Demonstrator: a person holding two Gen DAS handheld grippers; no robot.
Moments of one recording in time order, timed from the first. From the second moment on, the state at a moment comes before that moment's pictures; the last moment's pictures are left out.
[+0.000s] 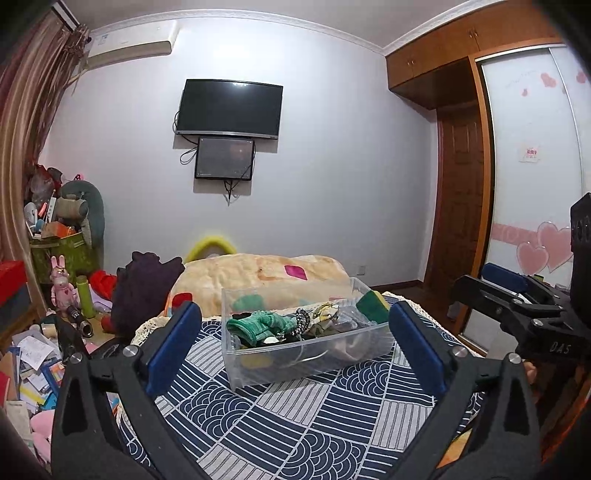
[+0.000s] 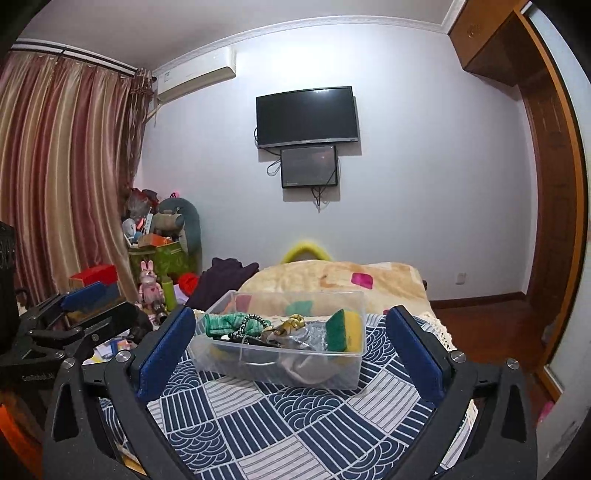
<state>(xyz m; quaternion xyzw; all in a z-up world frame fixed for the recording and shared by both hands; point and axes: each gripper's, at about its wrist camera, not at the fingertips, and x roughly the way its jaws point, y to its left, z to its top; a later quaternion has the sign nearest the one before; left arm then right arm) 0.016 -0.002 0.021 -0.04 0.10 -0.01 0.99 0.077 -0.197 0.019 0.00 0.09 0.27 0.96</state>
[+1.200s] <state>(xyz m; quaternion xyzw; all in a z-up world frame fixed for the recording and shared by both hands) 0.015 -0.010 0.023 -0.03 0.09 -0.02 0.99 0.070 -0.198 0.022 -0.01 0.09 0.27 0.96</state>
